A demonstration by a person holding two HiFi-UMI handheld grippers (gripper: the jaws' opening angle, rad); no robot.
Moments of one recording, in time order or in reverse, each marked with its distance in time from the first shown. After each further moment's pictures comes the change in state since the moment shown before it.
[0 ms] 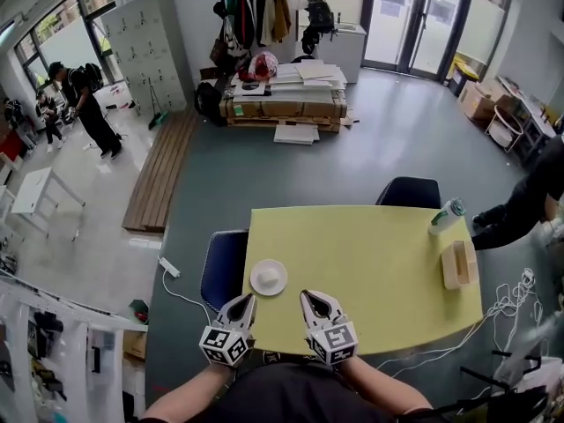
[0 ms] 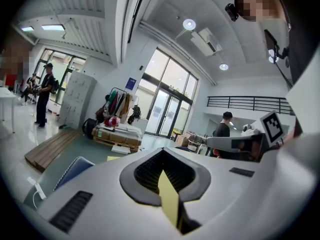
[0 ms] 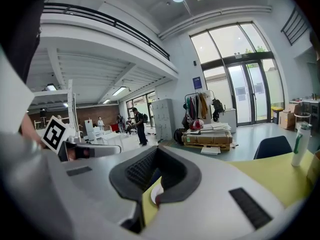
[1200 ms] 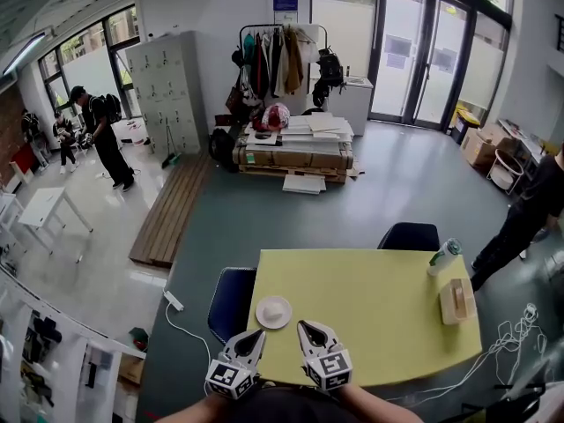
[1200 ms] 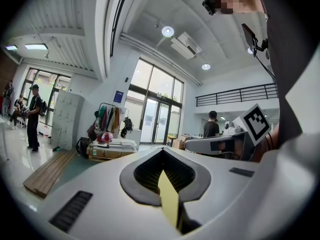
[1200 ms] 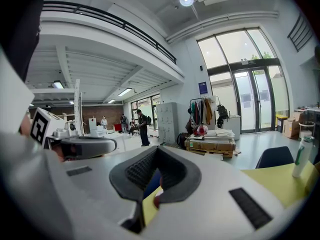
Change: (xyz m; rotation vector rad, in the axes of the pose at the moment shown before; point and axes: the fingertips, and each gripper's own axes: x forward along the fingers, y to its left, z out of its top) left arm -0.048 -0.053 0.034 0.188 -0.091 -0.061; right arm -0.014 0.039 0.027 -0.069 -0.029 0.018
